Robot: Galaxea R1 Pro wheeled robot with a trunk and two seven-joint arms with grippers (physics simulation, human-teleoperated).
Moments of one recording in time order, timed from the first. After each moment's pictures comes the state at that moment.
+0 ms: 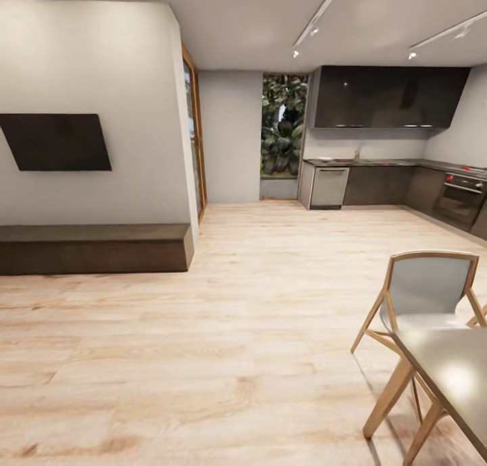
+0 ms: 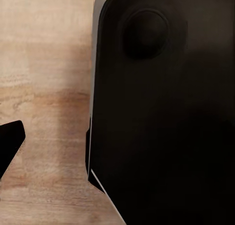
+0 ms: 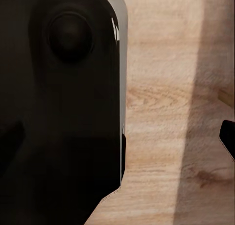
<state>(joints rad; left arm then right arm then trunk) 0.01 0.04 0.10 -0.03 0.00 -0.02 -0.01 -0.01 -0.06 0.00 0.01 0.00 -0.05 0.00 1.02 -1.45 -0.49</state>
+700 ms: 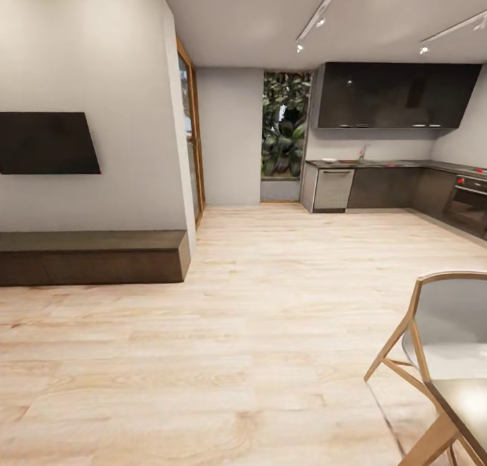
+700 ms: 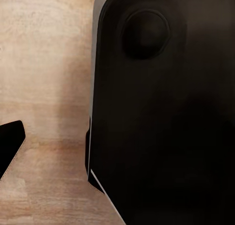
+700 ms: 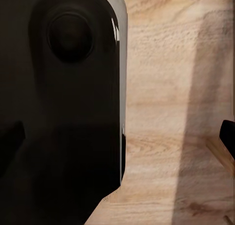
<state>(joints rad) 0.01 0.04 0.10 -0.04 0.00 -0.02 -0.01 -0.01 -0.06 0.00 0.01 0.00 -0.05 0.00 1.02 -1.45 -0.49</state>
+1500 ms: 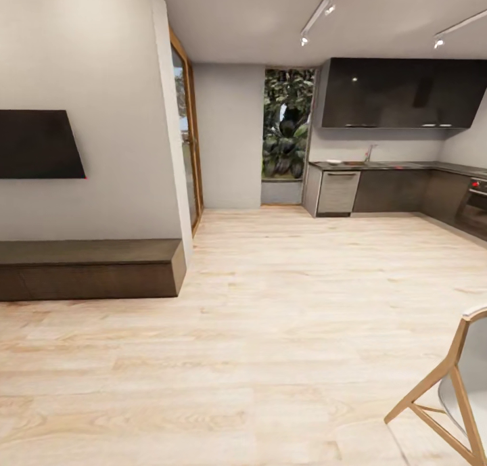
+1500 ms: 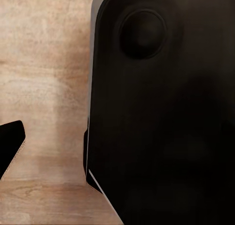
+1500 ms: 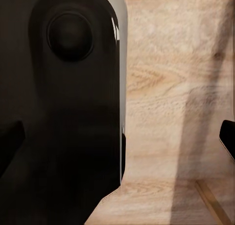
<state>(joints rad) 0.01 0.03 0.10 -0.04 0.00 -0.02 -0.01 -0.01 -0.06 0.00 0.01 0.00 -0.05 0.00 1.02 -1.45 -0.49</state>
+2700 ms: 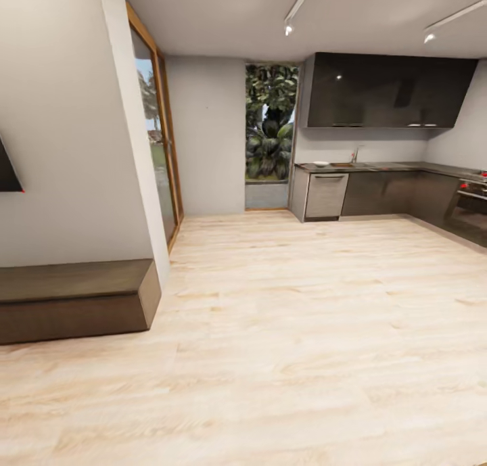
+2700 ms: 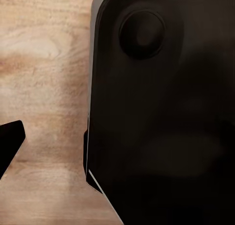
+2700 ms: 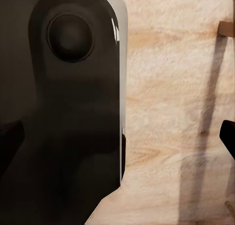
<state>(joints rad) 0.01 0.03 0.10 -0.04 0.00 -0.02 -0.01 -0.01 -0.06 0.00 0.01 0.00 -0.05 0.00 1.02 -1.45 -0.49</state>
